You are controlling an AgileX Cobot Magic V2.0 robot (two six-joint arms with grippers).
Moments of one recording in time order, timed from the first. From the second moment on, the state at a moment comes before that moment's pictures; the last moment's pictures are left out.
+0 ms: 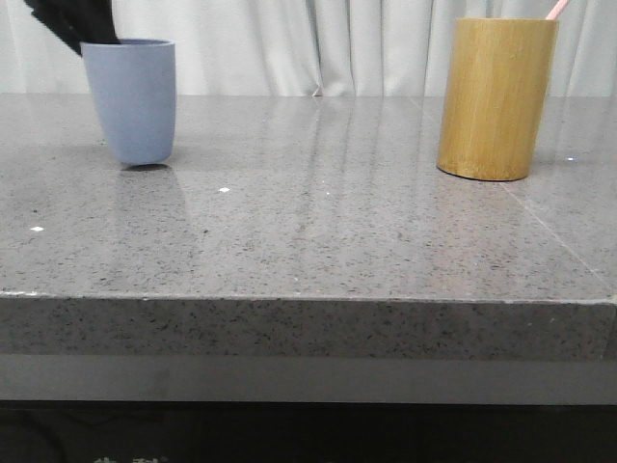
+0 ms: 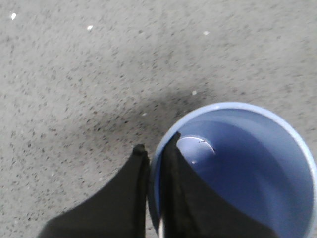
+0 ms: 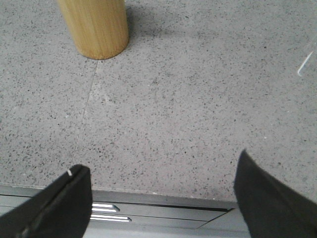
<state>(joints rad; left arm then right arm) -0.26 1.89 -1.92 -0.05 1.12 0.13 -0.02 0.59 -0.76 0.08 0.89 -0.02</state>
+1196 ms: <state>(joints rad) -0.56 1.99 -2.00 -0.05 1.08 0.13 -0.02 0.59 -0.76 0.08 0.90 -0.02</state>
